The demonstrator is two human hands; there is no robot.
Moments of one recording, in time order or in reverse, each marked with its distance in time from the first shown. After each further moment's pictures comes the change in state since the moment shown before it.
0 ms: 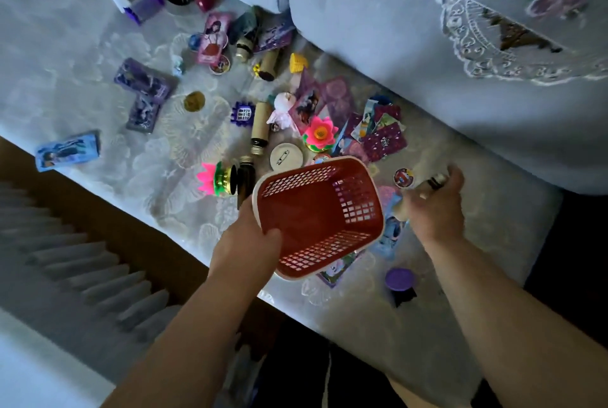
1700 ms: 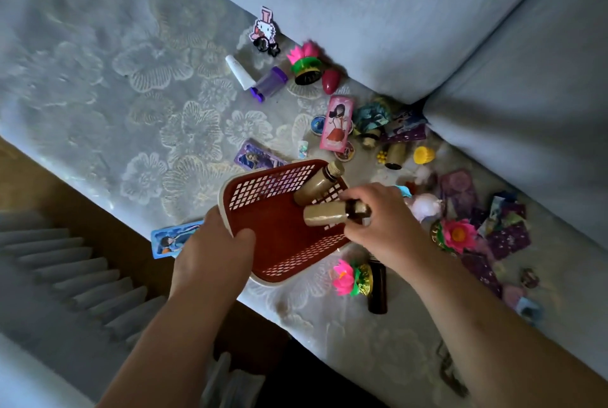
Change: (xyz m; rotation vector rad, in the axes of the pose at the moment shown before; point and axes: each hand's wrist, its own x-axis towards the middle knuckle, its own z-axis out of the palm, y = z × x) left_hand 0.160 -0.086 -0.275 -0.028 0.062 -0.164; right_hand -0.094 -0.294 0.198 -0.317 -0.488 -0.694
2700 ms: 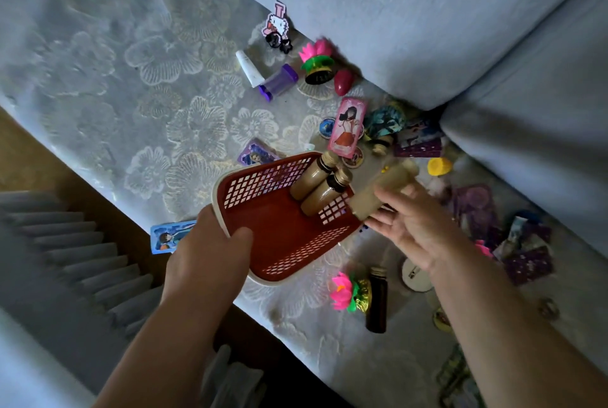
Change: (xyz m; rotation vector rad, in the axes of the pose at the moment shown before) left_hand -0.004 0.027 0.005 -0.069 0.077 -0.066; right_hand 0.033 0.028 -0.025 1.389 -0.116 0.525
